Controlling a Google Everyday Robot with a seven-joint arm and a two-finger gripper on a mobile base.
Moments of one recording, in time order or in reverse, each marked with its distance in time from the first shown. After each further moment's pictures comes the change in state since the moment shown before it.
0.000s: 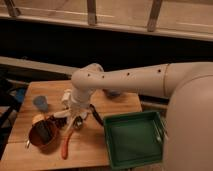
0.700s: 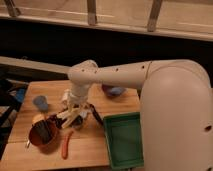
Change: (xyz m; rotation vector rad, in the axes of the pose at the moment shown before) arm -0.038 -0.023 0.017 0.050 0.020 0.055
